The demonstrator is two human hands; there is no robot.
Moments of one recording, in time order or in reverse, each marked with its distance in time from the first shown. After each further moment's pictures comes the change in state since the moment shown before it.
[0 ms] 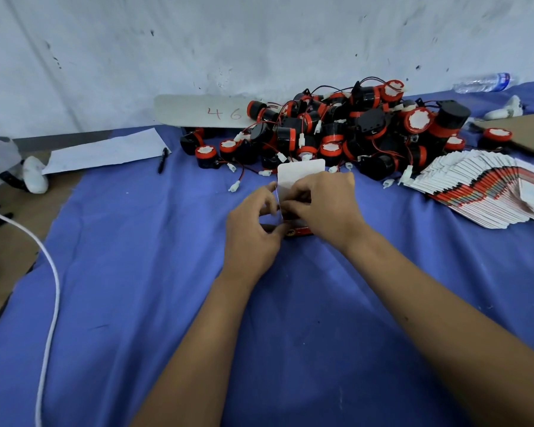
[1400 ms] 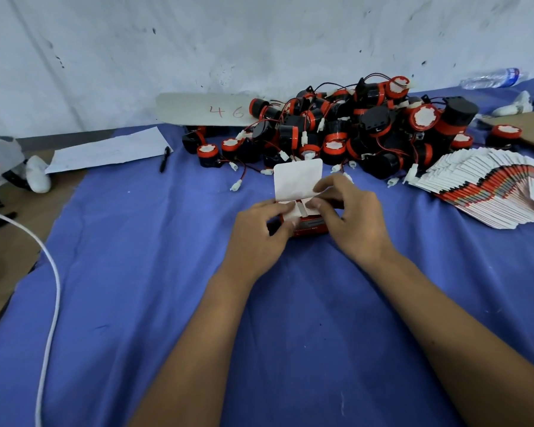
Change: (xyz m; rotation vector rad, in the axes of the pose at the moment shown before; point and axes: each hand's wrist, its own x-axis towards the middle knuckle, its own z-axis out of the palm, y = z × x) left_hand 0.003 0.000 0.002 0.137 -0.118 -0.005; right_hand -0.033 0.036 0.002 0.285 0.132 0.026
